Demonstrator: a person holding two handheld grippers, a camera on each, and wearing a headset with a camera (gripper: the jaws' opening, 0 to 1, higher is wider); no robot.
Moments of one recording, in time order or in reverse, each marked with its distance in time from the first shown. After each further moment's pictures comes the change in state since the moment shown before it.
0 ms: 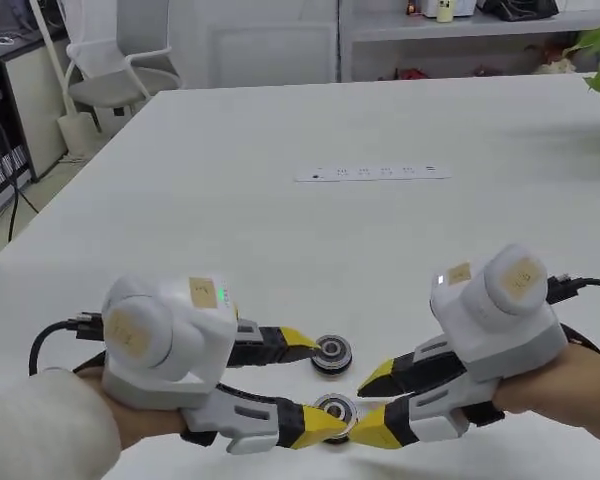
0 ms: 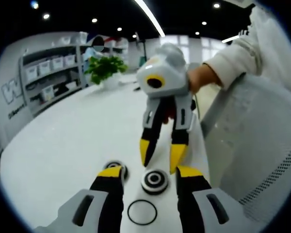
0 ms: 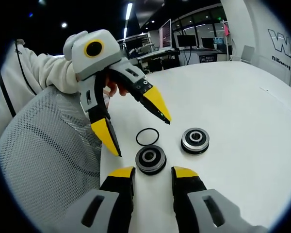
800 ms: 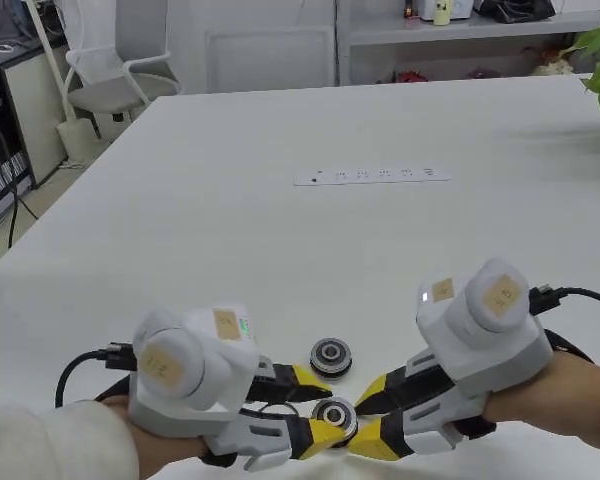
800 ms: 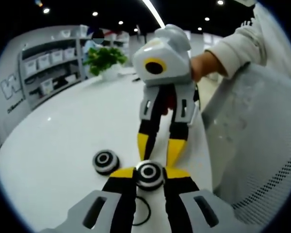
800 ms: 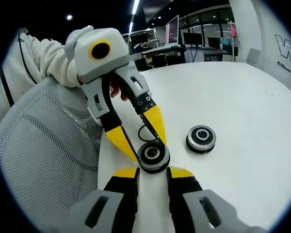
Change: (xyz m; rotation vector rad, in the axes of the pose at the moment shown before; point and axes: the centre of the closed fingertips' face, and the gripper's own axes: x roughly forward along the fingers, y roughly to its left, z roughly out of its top) left arm 0.016 -0.010 -0.022 -0.015 0.060 -0.003; right arm 0.008 0.003 -0.007 -0.056 0.037 0.008
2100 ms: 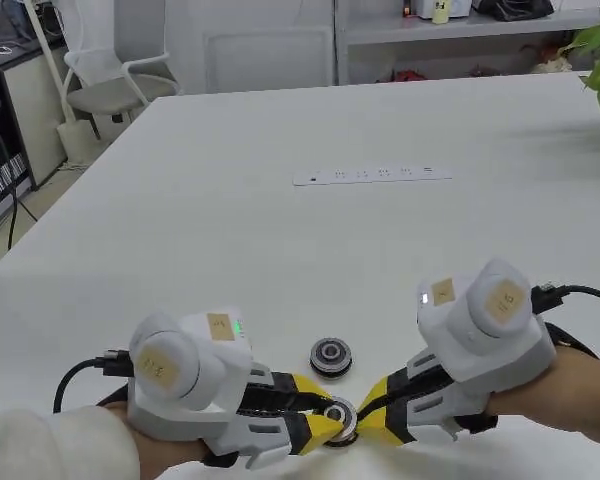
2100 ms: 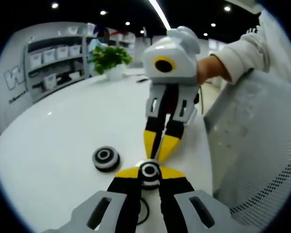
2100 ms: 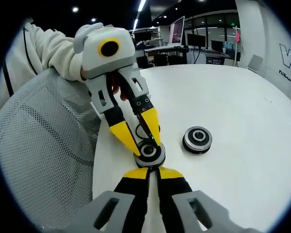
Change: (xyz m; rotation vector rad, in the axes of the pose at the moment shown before) left arm -0.001 0.003 -0.001 -0.070 -0.034 0.006; right arm -0.004 -0.006 -0.001 -0.049 0.013 -0.027
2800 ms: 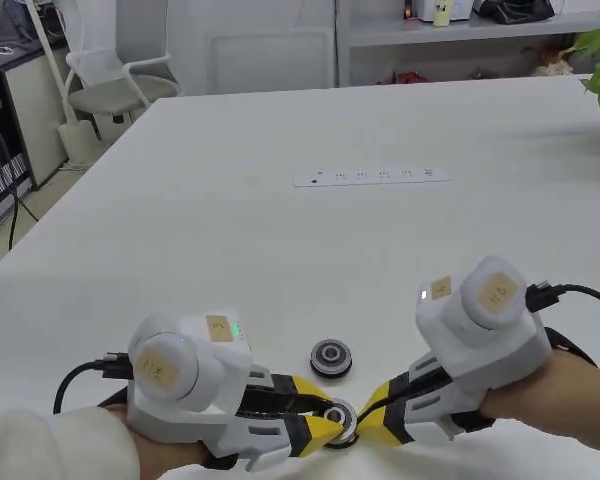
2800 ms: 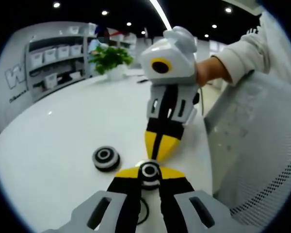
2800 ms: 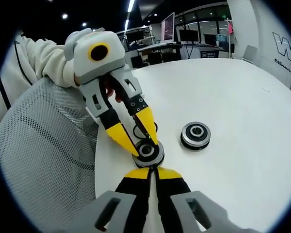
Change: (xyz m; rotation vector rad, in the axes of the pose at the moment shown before) left arm 0.001 0.000 0.000 -0.010 -0.005 0.001; right arm 0.000 -0.001 -0.003 0.079 0.017 -0.009
